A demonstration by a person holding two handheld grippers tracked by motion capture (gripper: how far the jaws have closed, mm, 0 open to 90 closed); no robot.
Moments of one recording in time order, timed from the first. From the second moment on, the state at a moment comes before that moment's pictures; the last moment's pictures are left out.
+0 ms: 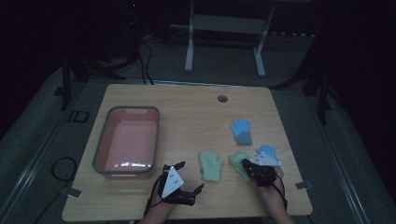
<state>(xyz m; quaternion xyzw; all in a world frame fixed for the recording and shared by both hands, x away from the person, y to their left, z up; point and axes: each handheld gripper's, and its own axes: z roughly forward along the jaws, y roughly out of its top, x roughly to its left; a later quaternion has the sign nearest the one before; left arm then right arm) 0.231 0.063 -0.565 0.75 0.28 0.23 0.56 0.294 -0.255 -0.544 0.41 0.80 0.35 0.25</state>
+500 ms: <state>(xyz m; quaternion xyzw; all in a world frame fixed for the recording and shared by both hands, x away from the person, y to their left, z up) 0.231 0.063 -0.565 0.75 0.28 0.23 0.56 0.281 -0.234 -0.505 0.52 0.71 0.36 0.30</state>
